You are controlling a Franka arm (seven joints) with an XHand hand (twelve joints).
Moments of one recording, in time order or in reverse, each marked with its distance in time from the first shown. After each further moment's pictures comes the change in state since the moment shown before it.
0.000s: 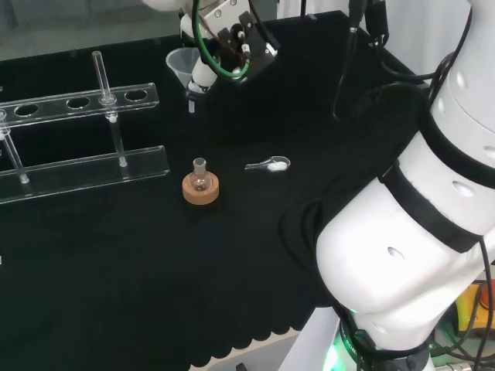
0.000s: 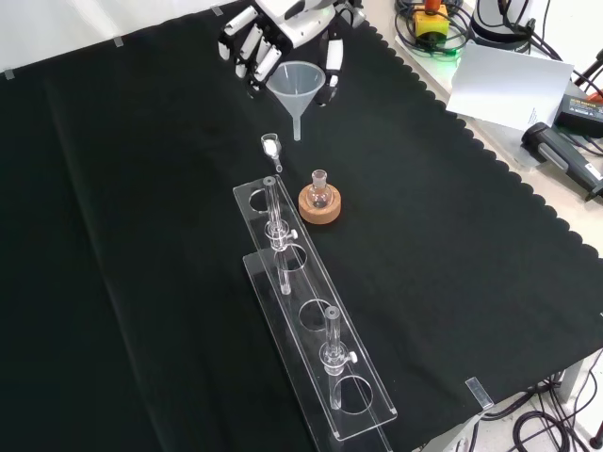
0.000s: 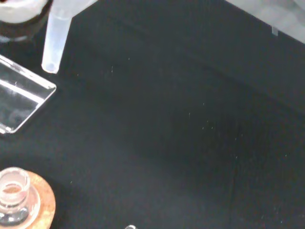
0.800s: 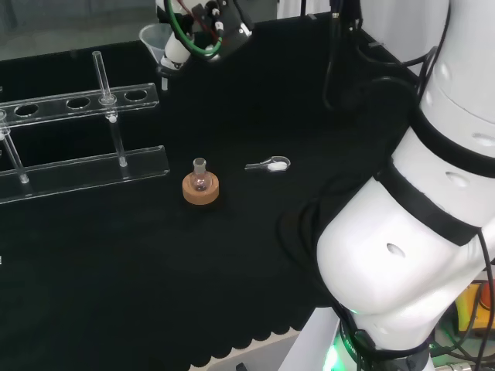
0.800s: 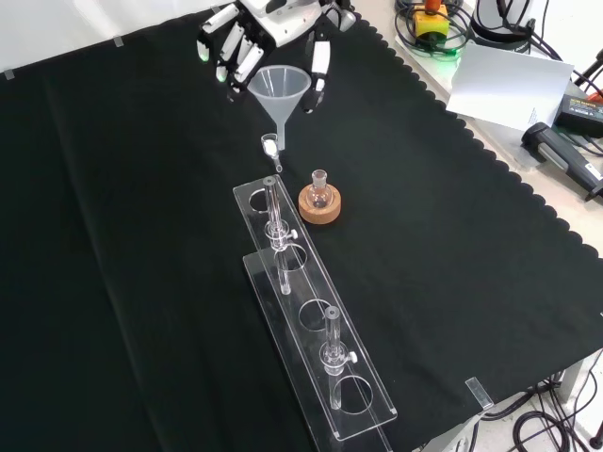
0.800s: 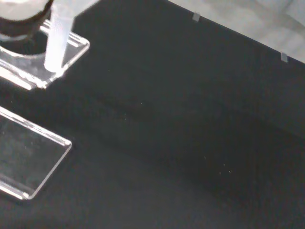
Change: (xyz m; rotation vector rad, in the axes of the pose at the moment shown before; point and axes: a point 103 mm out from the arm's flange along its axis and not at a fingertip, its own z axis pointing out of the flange) arm 0.008 0.034 -0.040 -0.052 0.051 0.009
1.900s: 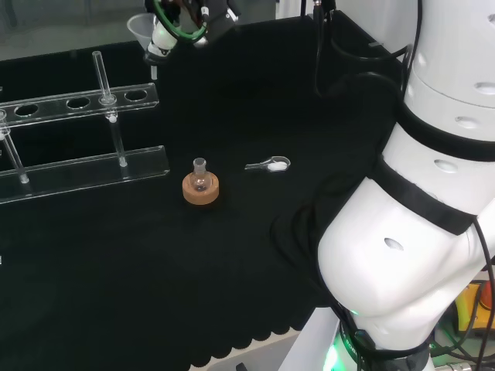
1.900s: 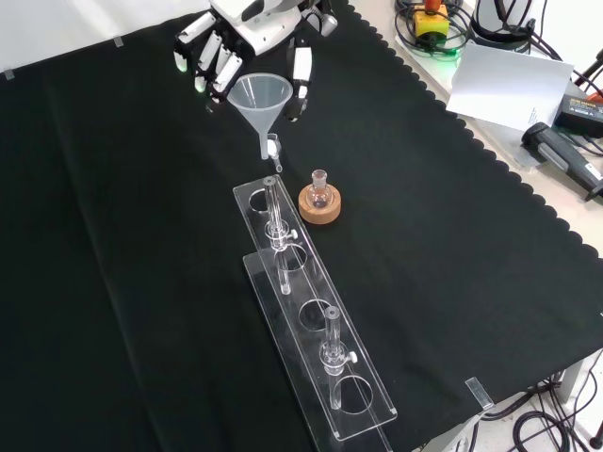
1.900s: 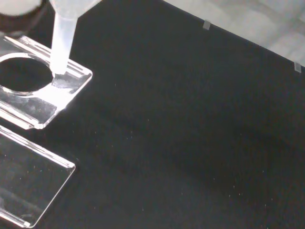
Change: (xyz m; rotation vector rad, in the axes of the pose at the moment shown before) arm 0.004 0.039 -0.016 0.011 0.010 -0.030
